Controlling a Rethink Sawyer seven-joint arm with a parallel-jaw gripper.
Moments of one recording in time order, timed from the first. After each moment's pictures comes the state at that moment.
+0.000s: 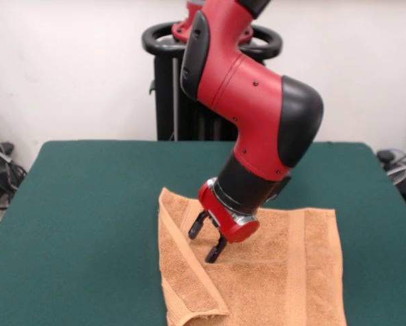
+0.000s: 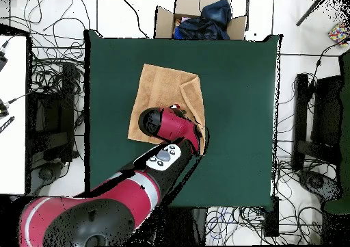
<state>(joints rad) 0.23 -0.09 -0.58 1.45 0.49 0.31 2.36</state>
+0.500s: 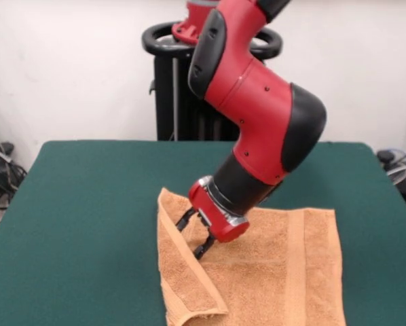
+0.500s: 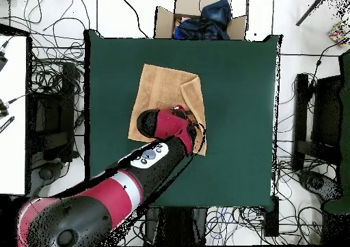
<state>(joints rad) 0.30 0.02 -0.72 1.41 0.50 0.30 2.36</state>
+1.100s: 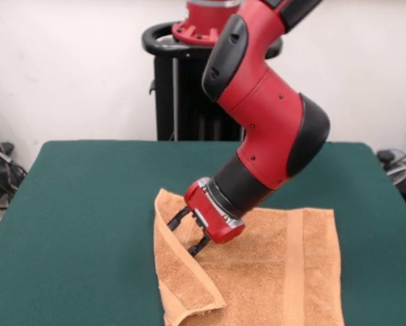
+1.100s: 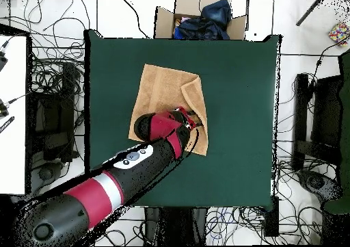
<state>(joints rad) 0.37 0.13 -0.83 1.40 0.55 0.24 2.36</state>
